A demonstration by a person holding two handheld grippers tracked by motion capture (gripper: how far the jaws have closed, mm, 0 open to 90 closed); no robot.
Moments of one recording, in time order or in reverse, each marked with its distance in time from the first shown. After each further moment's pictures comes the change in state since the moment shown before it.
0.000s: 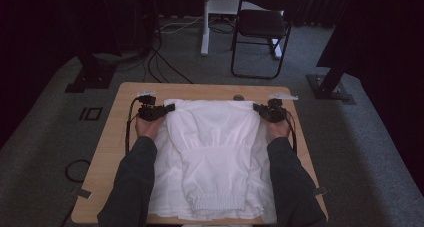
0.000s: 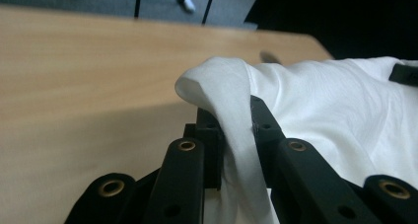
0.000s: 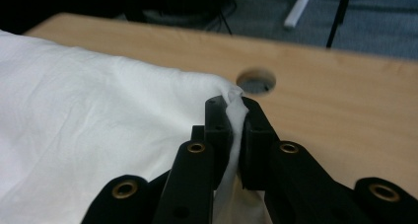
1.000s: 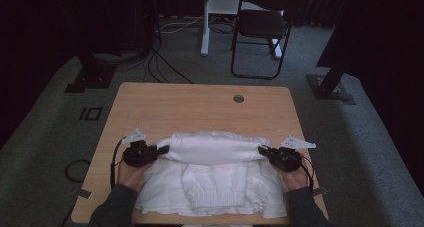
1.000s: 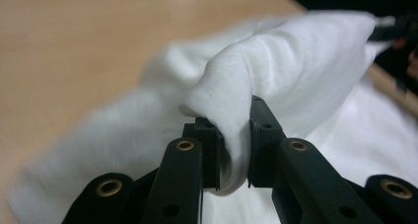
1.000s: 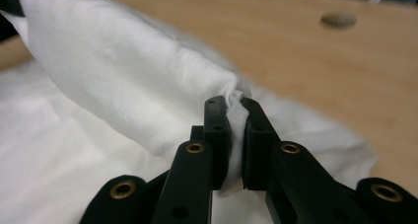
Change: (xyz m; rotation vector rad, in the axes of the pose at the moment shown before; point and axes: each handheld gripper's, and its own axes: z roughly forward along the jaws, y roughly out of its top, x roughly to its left) left arm -0.048 -0.123 -0.094 0.140 -0.126 0.175; right arm 0.048 -0.109 -0.110 0.028 0.188 -0.137
